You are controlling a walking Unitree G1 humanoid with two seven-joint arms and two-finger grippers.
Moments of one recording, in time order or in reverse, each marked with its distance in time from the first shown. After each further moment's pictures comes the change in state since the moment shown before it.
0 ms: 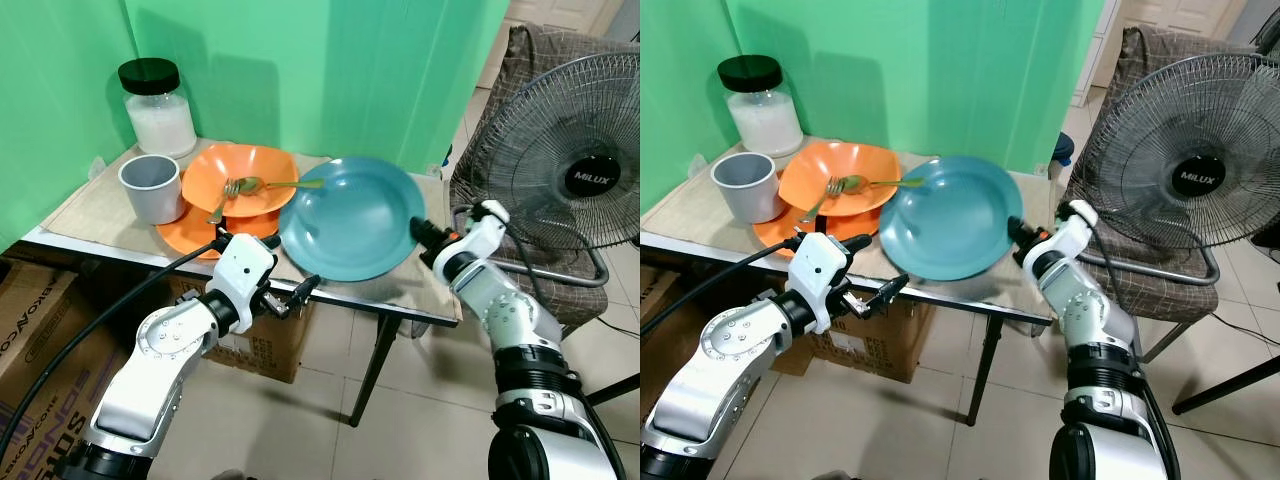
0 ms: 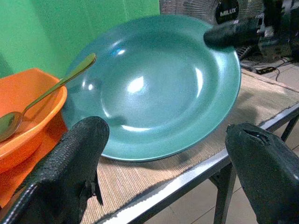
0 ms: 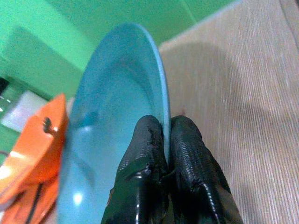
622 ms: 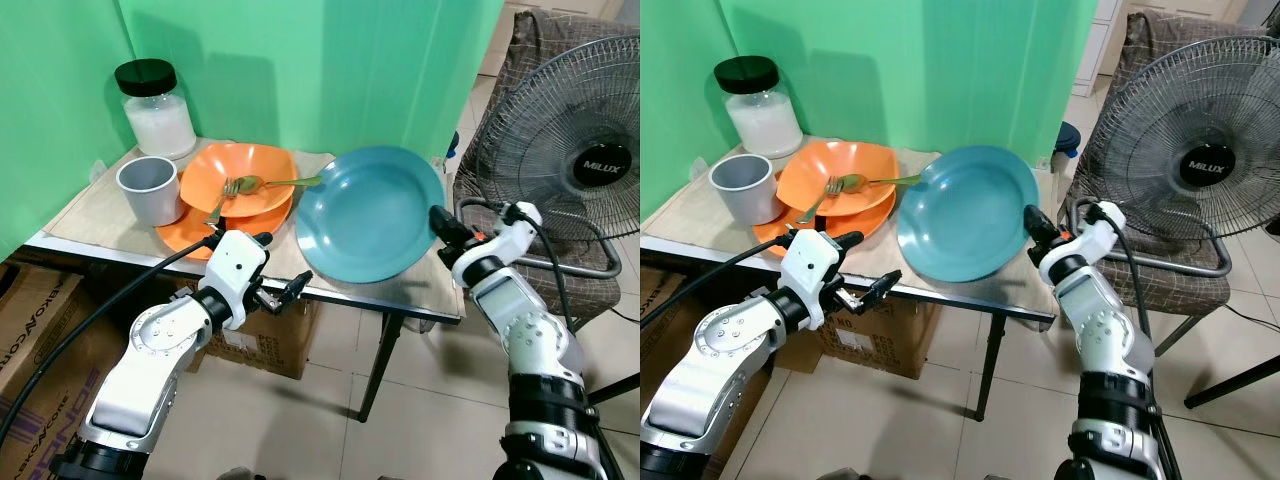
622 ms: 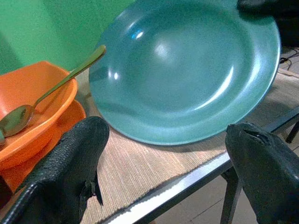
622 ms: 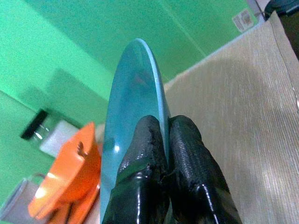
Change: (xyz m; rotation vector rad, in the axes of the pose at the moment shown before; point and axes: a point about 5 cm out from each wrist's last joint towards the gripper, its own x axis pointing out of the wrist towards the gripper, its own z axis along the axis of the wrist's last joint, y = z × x) left arm -0.003 0.009 -0.002 -0.003 0.006 0.032; right arm -0.028 0.002 0.010 0.063 -0.144 0.099
